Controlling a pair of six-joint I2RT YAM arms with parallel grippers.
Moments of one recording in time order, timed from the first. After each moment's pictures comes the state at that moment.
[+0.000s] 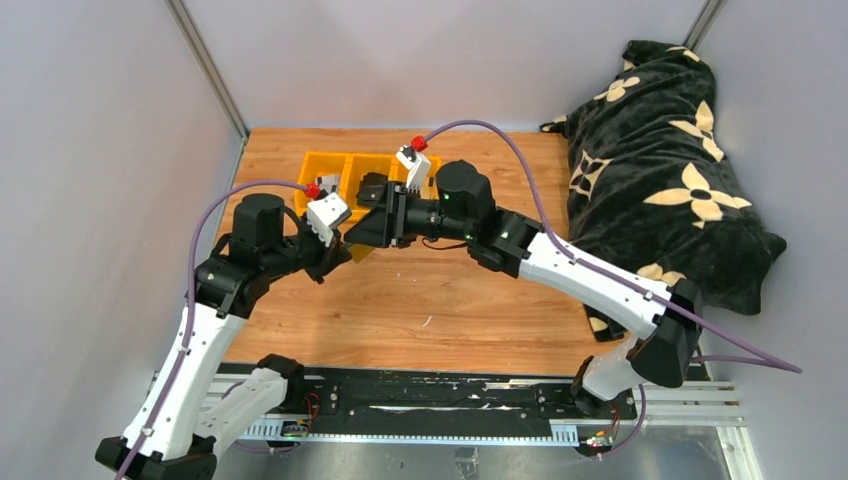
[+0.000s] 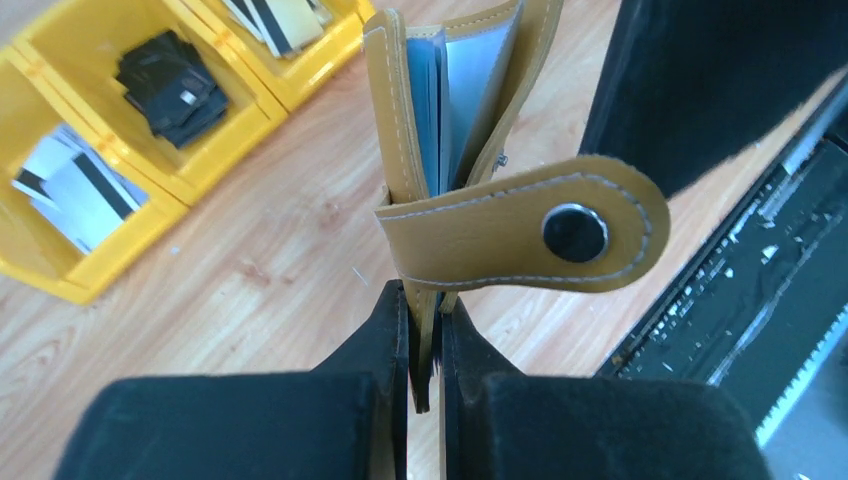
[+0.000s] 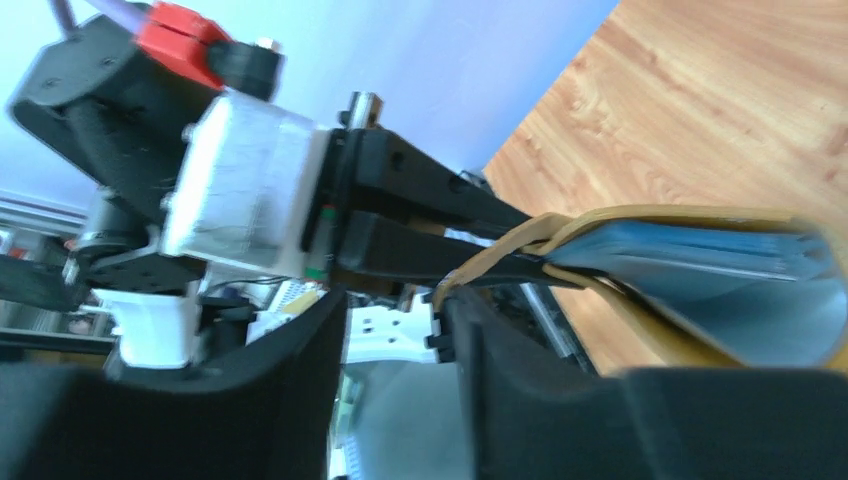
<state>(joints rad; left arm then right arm) -0.32 0.83 1.07 -0.82 0.46 0.31 0.99 1.49 1.43 -0.07 -0.35 0.88</state>
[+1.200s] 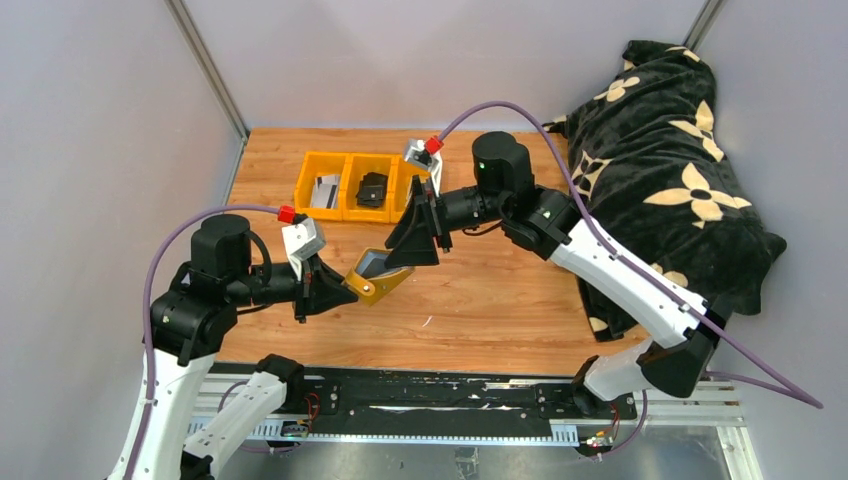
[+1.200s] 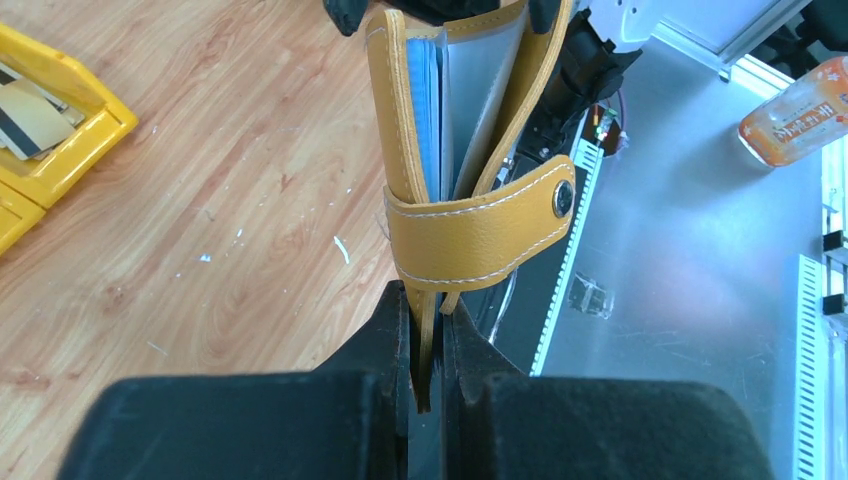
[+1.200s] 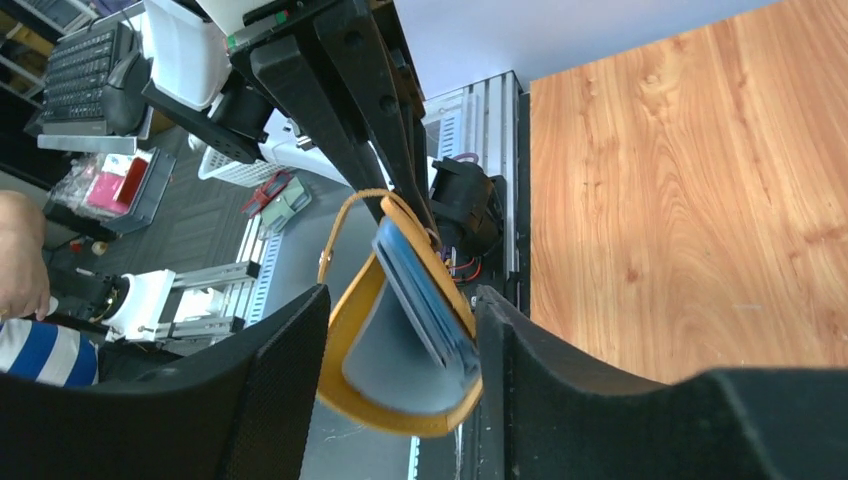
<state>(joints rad) -0.32 0.70 1.20 -1.03 0.88 0.17 0.86 1.38 1.52 -0.35 -0.89 0.31</state>
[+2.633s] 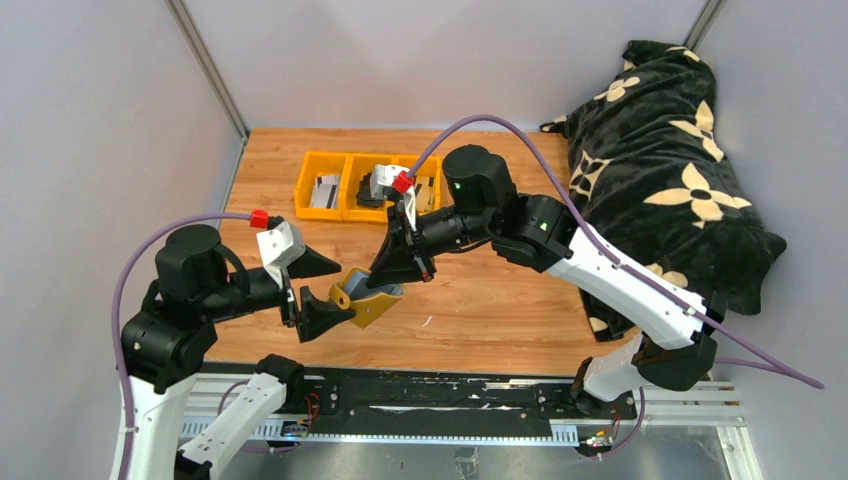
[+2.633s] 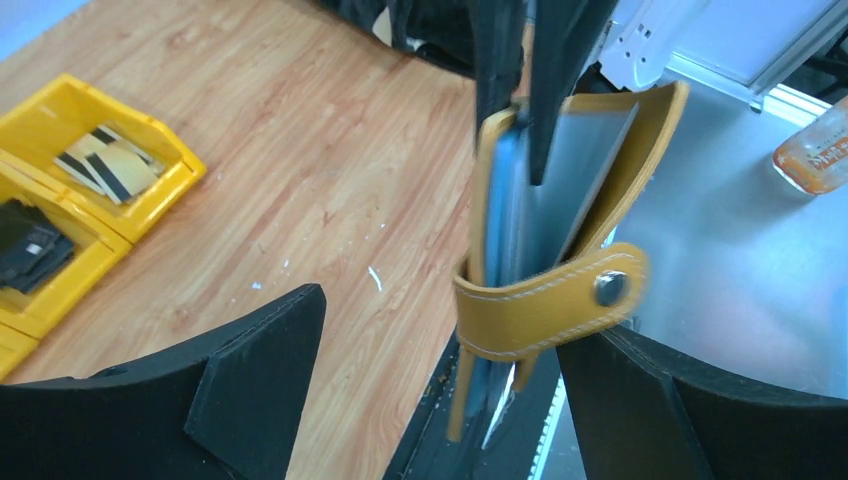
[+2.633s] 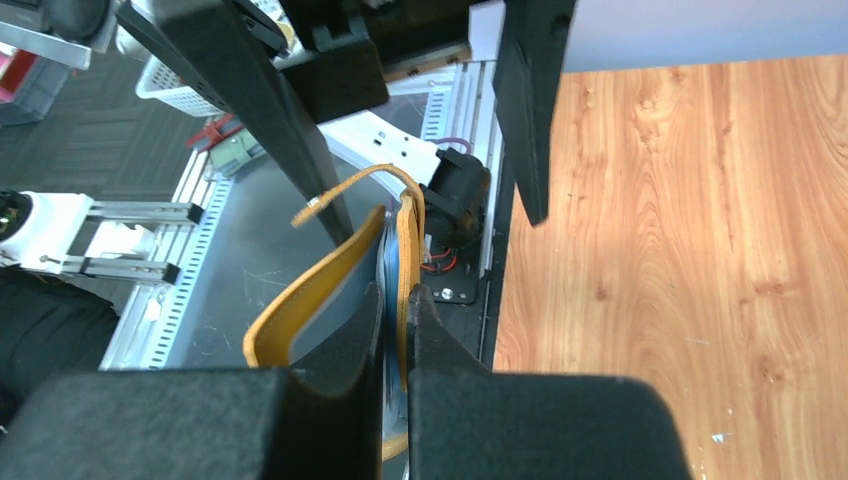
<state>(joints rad) -0.32 0.67 1.30 -1.03 0.83 0.15 1.06 1.46 1.76 -0.58 -0.74 0.06</state>
